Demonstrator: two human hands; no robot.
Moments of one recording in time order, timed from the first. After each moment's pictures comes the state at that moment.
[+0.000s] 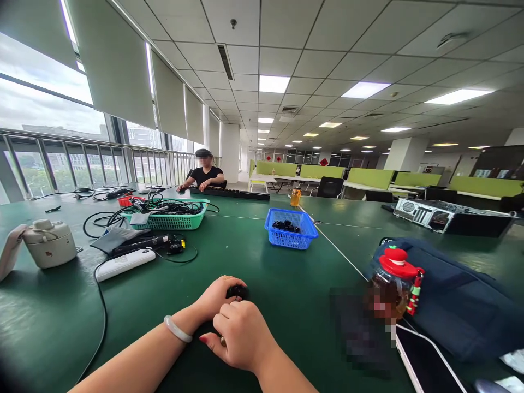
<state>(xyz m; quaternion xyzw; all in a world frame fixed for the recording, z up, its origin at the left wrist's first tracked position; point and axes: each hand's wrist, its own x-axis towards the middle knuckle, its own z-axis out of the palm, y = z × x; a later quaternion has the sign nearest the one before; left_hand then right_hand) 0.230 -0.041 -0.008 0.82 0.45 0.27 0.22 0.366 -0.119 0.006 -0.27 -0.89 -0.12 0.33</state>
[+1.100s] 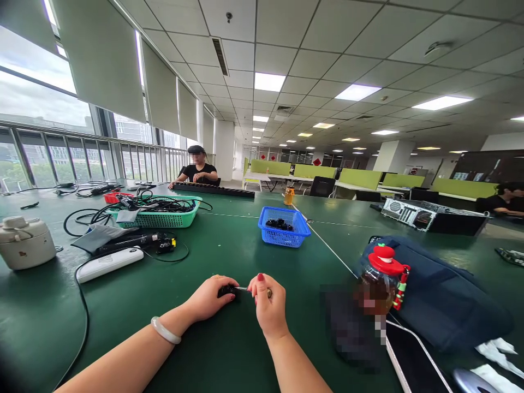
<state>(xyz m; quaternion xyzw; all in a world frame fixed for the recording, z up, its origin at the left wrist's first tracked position) 0.229 -0.044 -0.001 0.84 0.45 0.24 0.20 0.410 -0.087 0.006 -0.34 -0.63 0.20 0.67</state>
